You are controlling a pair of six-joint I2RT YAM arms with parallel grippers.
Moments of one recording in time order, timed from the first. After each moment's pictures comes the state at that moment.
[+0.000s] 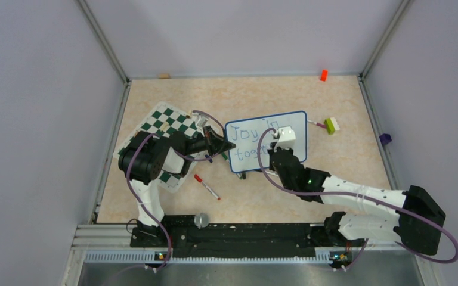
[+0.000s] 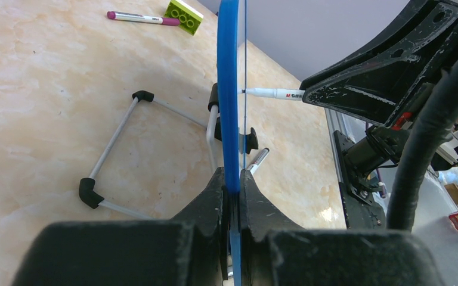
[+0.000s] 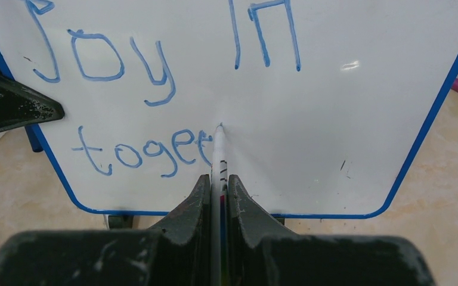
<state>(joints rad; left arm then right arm) -0.30 1.96 0.58 1.56 1.01 -0.73 0.99 1.11 0.60 0.04 0.73 0.35</state>
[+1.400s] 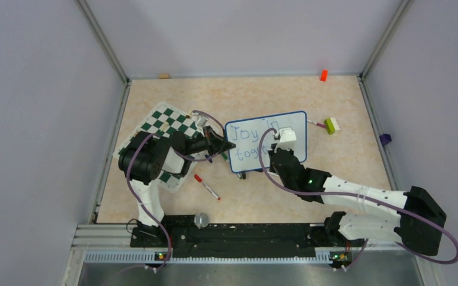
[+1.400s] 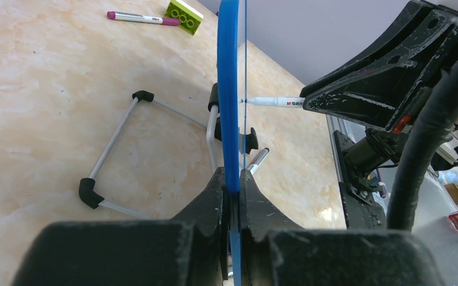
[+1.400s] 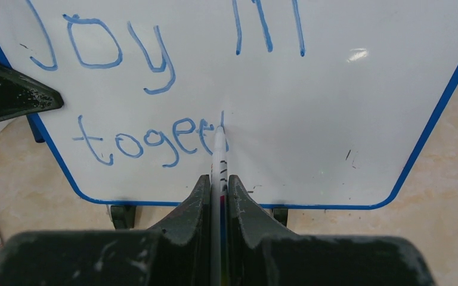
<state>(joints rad) -0.30 1.96 0.58 1.56 1.01 -0.73 0.99 1.10 0.60 -0.01 0.71 0.41</state>
